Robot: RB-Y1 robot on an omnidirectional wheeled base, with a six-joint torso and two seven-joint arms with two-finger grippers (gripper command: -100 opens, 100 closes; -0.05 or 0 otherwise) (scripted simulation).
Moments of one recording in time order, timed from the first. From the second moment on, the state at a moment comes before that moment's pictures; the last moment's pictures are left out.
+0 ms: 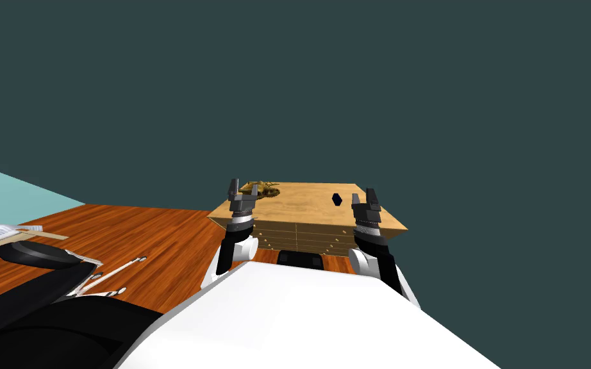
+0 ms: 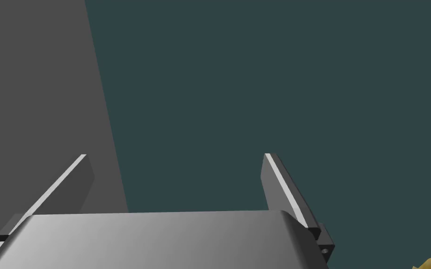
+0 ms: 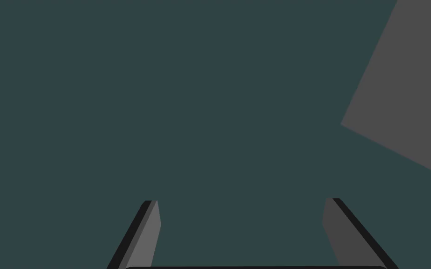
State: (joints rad) left arm 0.51 0.02 -0.03 -2.34 -0.02 -0.47 0.17; right arm 0.51 -0.03 0.03 -2.24 -0.02 -0.47 0.10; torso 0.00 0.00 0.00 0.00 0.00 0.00
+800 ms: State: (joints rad) left arm 0.51 0.02 -0.03 -2.34 -0.02 -0.47 0.17; right arm 0.45 -0.13 0.03 -2.14 -0.14 -0.45 -0.05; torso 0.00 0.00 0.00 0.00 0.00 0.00
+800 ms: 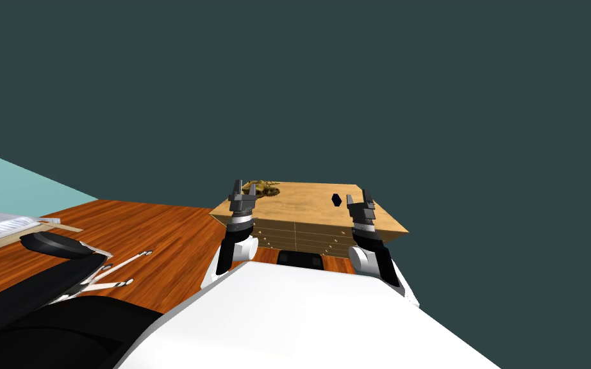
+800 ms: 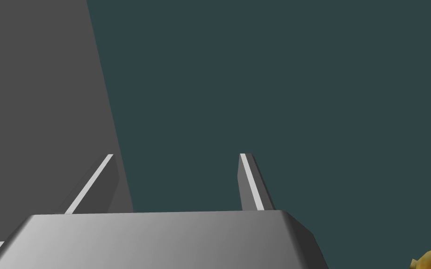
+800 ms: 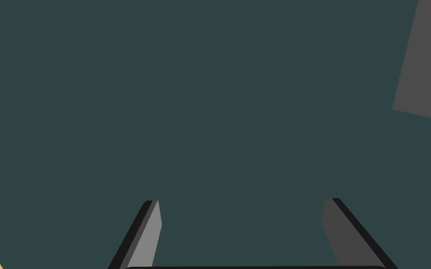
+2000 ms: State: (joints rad) left arm 0.51 0.02 -0.03 -2.34 -0.02 -0.47 0.17; right arm 0.31 -0.16 0.03 -1.95 -0.40 -0.40 -0.35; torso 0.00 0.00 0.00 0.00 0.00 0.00
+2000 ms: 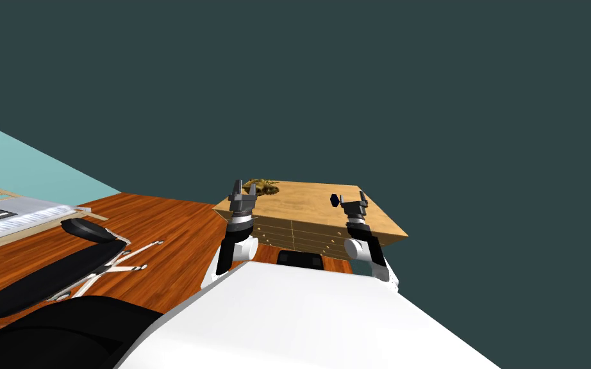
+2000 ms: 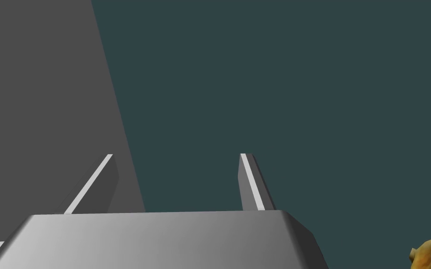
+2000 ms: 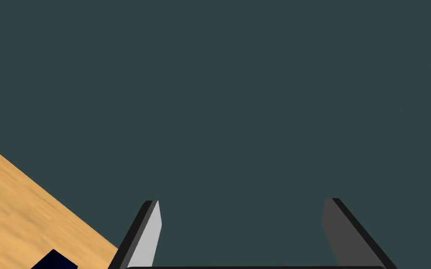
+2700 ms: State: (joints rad) left arm 0.51 0.02 -0.03 -2.34 -0.02 -0.47 0.17; right arm 0.23 -0.16 0.03 -1.82 -0.54 -0.37 -0.52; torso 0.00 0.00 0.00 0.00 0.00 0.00
